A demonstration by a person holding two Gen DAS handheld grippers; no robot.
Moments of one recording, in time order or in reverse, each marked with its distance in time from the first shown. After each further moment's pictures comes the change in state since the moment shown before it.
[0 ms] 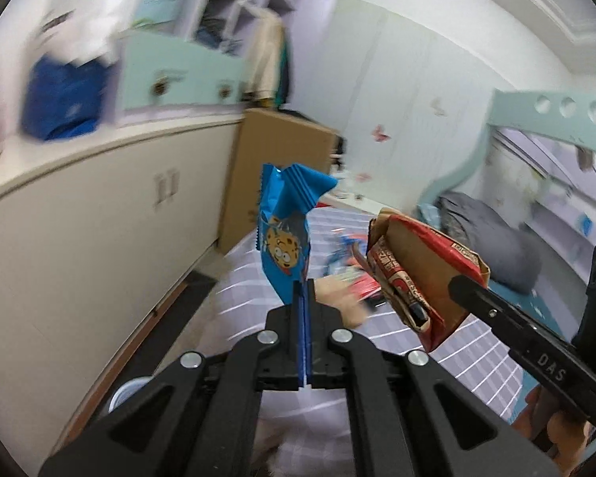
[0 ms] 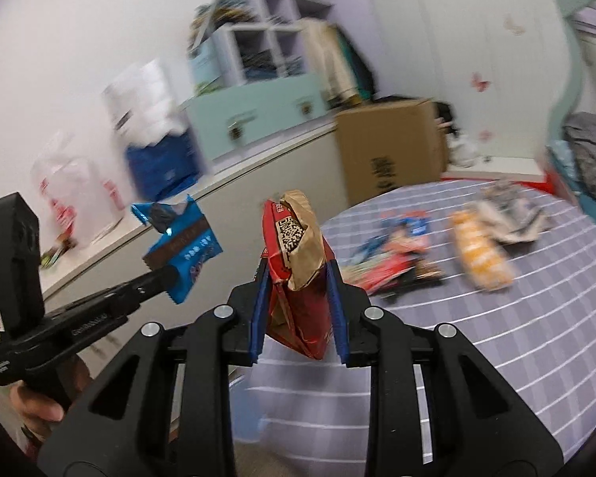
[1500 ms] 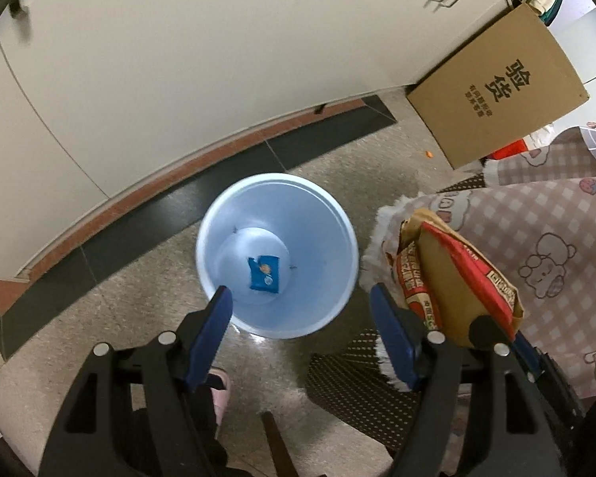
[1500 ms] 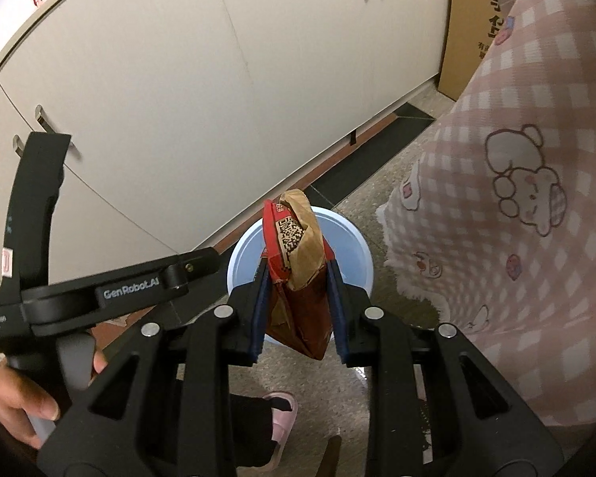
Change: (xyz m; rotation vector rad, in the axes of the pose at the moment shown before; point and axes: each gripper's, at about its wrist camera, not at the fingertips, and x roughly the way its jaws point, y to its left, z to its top) left arm 0.129 0.297 -0.204 -0.585 0.544 0.376; right arm 0.280 0.130 -0.221 -0.180 0.645 0.062
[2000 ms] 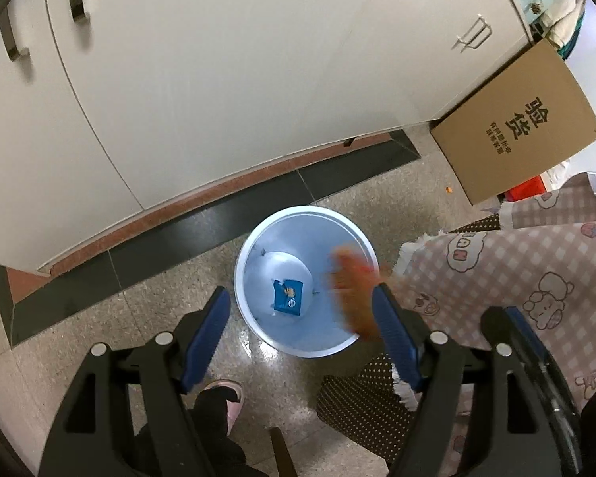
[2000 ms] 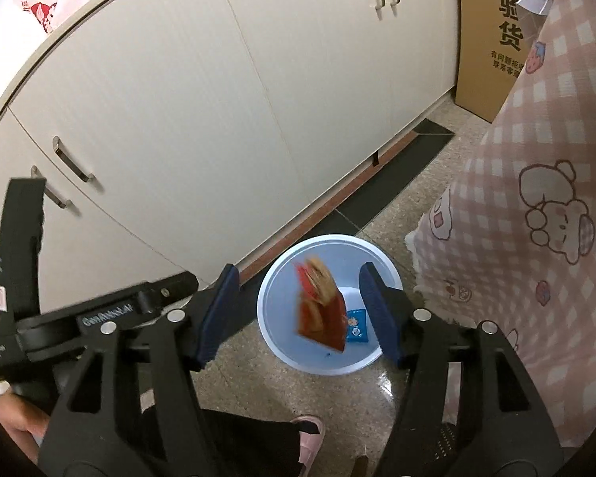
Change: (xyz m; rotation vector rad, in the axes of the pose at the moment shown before) left arm -0.037 0.025 0.008 -0.070 -0.097 0.055; right arm 0.013 0.009 0.025 0.034 -0.070 0.084
